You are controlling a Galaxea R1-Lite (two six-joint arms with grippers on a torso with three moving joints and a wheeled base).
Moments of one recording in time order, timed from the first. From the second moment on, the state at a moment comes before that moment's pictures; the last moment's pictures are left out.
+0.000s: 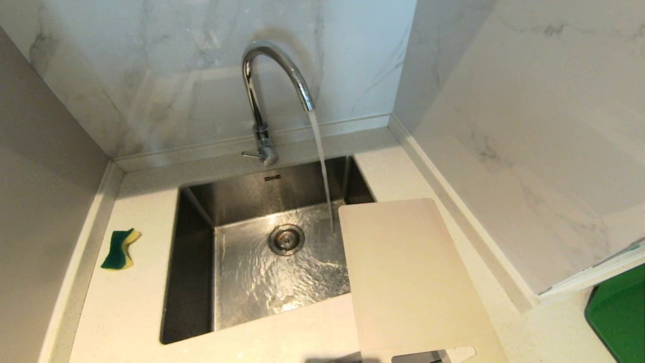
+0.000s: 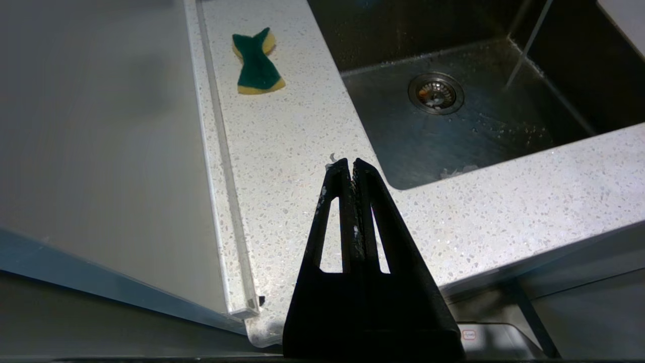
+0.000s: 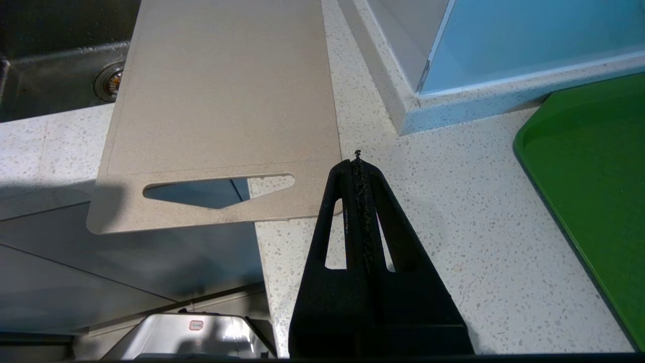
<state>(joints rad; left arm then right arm) 0.00 0.00 0.00 -0.01 0.00 -0.01 0.00 0.00 0.00 0.01 0.01 -0.01</state>
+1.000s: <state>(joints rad) 0.00 0.00 0.00 -0.01 0.00 -0.01 0.00 0.00 0.00 0.01 0.01 -0.01</state>
